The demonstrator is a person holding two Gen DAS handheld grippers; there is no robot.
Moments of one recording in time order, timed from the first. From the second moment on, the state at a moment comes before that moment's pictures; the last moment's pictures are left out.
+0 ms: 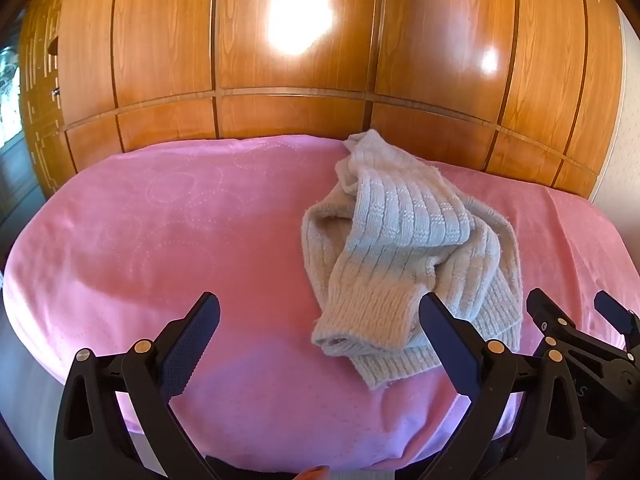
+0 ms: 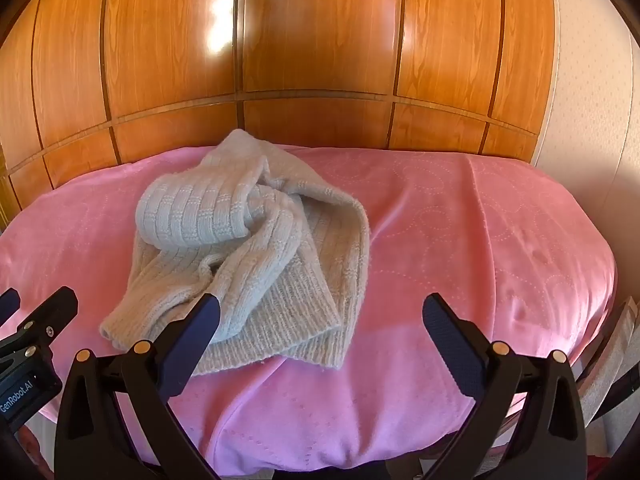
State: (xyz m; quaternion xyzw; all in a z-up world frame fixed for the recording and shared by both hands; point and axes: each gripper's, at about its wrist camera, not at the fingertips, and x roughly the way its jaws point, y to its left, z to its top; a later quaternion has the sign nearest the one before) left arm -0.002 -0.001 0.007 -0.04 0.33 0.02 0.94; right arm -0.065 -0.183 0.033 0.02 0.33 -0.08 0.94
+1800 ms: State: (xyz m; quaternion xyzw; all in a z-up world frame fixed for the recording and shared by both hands) left arm 0.033 0.075 -0.046 -0.08 0.42 -0.08 0.90; right arm 0.090 -0.108 0.035 -0.12 0.33 0.11 0.93
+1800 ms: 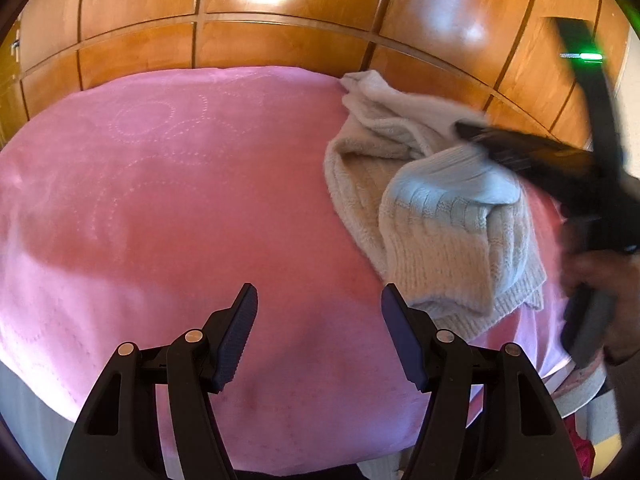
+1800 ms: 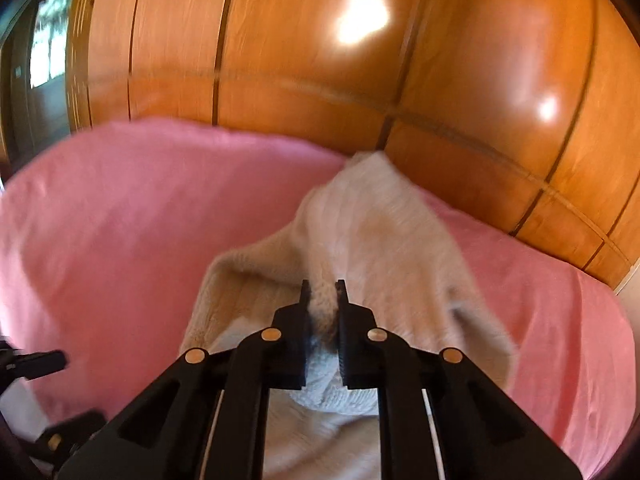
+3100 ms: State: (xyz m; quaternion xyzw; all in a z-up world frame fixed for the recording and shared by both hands) left arm 0.211 0.104 0.034 -0.15 0.41 -0.13 0.89; right arm 0.138 -0.345 0.007 0.05 0.44 0.00 0.90
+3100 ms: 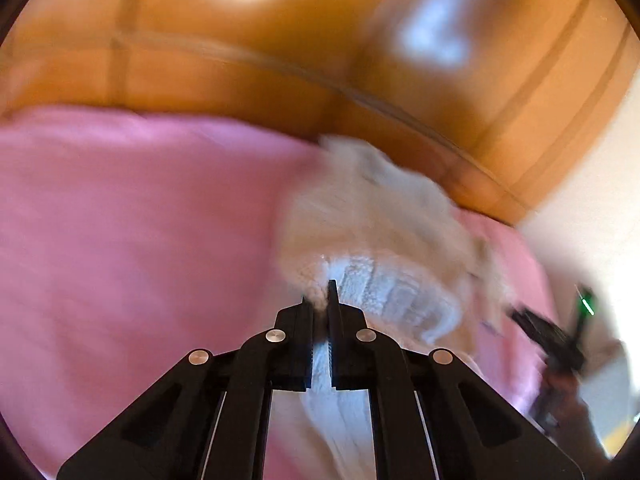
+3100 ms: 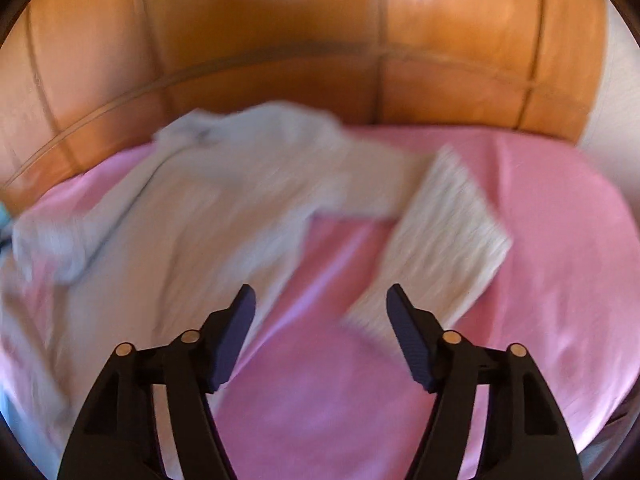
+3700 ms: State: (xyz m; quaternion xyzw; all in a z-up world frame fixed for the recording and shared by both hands) left arm 0.194 0.177 -0.003 -0.17 0.48 -0.05 0.86; right arm 0.102 -0.310 -0.035 0.15 0.50 0.09 0.85
